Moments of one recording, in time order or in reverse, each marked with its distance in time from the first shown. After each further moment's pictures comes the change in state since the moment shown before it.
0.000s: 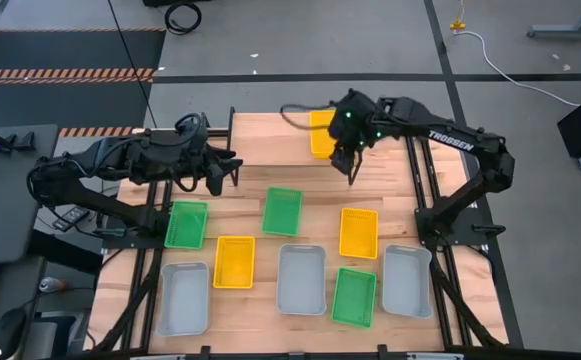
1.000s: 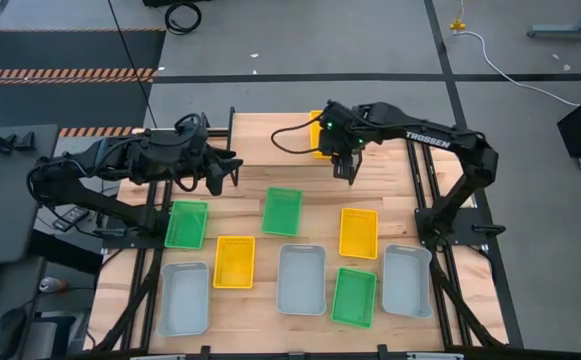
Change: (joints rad) left arm 0.000 0.000 0.000 0.001 0.000 -0.011; right arm -0.002 0.131 0.000 -0.041 0.104 -0.365
